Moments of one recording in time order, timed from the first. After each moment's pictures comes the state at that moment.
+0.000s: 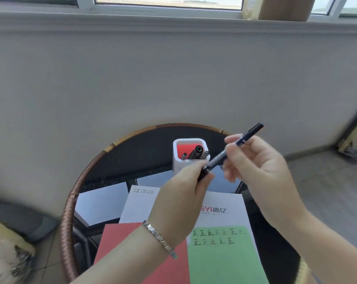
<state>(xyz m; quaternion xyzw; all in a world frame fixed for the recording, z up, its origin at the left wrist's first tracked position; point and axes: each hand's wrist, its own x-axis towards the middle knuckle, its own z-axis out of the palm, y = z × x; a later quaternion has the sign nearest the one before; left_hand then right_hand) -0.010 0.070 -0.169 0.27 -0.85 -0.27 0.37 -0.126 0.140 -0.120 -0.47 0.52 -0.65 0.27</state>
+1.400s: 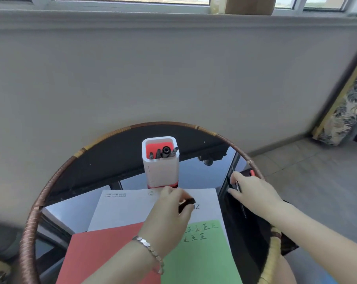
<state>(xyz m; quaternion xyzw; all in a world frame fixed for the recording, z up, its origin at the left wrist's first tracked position) -0.040 0.085 -0.212 0.36 -0.84 -0.37 0.20 -0.248 0.157 -0.225 -0.53 0.85 -0.06 0.03</state>
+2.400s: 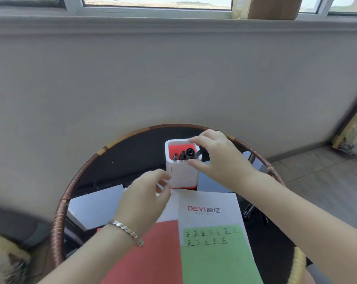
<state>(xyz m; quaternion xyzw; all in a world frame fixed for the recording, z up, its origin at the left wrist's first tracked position) 0.013 0.037 -0.189 0.41 -0.84 -0.21 0.29 -0.160 0.080 -0.145 -0.66 0.70 -0.26 -0.03</state>
